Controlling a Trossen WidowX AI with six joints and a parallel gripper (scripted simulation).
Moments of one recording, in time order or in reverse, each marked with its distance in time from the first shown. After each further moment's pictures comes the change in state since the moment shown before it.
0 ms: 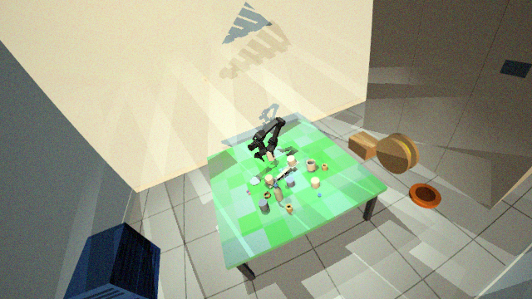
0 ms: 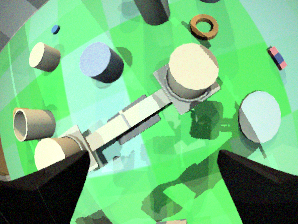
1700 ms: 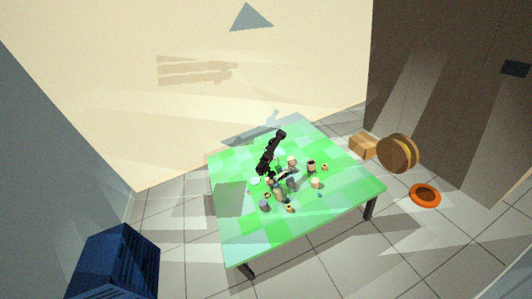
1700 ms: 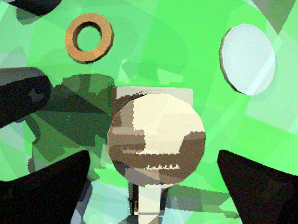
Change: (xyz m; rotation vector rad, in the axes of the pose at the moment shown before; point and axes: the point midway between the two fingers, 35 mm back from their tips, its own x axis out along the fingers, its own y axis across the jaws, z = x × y) arm 0.116 -0.040 0.076 0.914 0.126 -0.387
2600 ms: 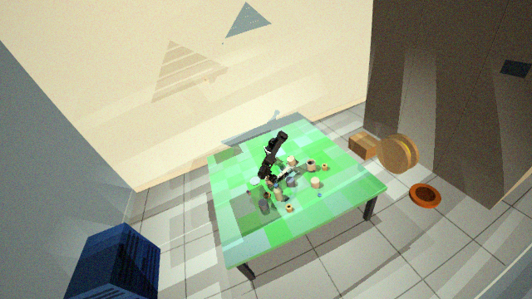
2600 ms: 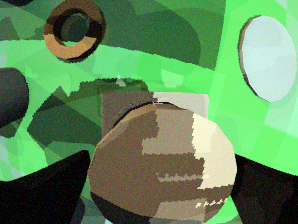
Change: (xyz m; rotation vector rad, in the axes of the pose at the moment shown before) arm 0.044 0.000 -0.001 -0.002 0.002 0.001
